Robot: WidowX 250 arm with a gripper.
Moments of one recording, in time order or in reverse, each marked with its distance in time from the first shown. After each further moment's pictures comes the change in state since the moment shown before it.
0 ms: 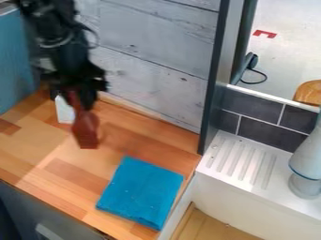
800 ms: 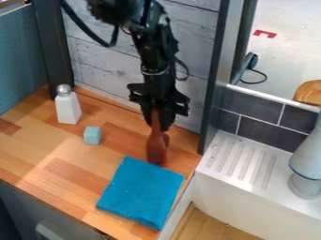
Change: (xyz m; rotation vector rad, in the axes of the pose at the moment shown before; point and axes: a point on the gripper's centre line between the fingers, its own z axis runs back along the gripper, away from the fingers) arm 0.047 -0.100 -0.072 -0.047 0.100 -0.150
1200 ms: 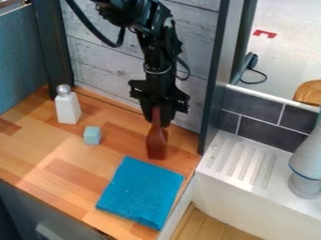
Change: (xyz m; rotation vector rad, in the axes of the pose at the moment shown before) arm 0.012 0.004 -0.010 0.060 -0.009 0.015
